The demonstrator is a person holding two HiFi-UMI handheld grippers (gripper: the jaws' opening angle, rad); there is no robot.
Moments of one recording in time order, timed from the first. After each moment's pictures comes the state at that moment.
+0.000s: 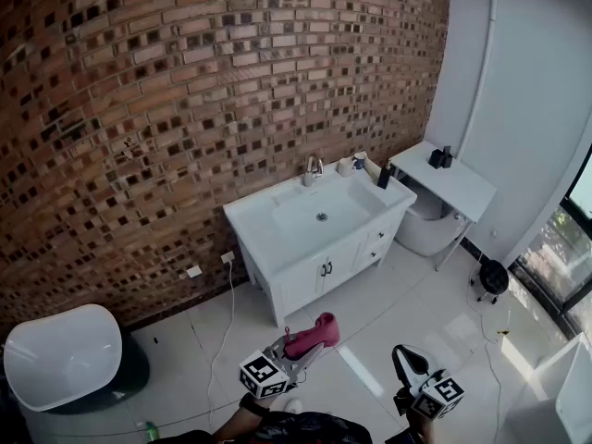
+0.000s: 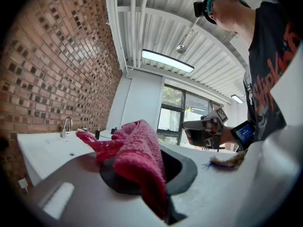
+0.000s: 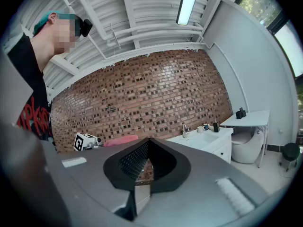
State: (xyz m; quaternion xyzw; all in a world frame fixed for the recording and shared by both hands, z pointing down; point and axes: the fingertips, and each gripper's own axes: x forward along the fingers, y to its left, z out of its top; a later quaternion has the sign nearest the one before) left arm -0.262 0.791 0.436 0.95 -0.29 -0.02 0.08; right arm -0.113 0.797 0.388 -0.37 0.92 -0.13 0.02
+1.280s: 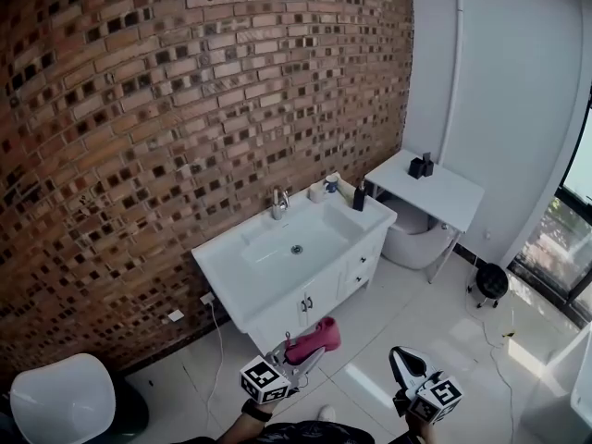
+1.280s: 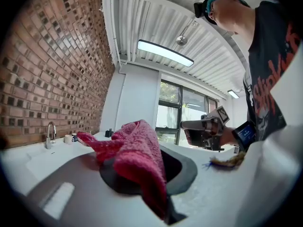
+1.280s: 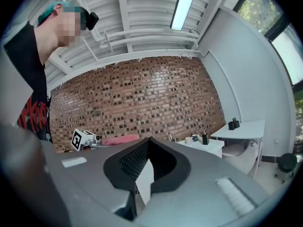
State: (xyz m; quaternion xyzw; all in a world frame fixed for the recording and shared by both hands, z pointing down) left arm -0.186 0.631 0.426 0.97 -0.25 0.01 0.06; right arm -0.047 0.651 0.390 -0.42 0.90 -0.10 0.05
